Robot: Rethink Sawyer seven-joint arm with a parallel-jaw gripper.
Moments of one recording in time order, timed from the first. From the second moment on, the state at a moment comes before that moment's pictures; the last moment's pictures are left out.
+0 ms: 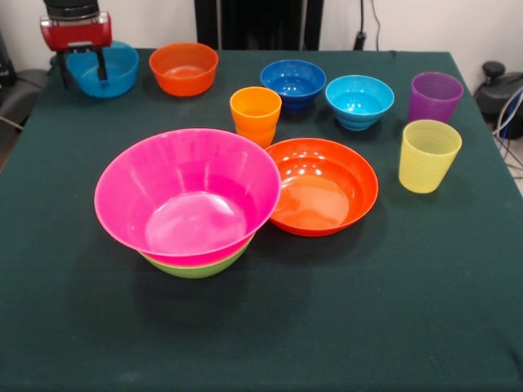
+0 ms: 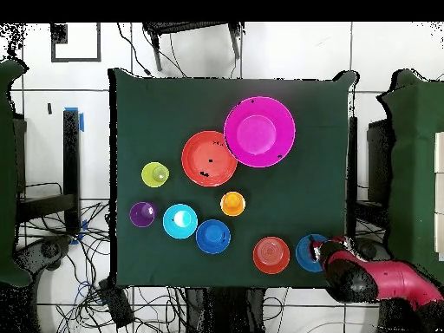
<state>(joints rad) -1.40 -0.50 0.66 1.93 -1.18 0.40 1.59</state>
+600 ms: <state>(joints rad) -1.43 -0.42 0.68 1.93 -1.18 0.38 1.59</state>
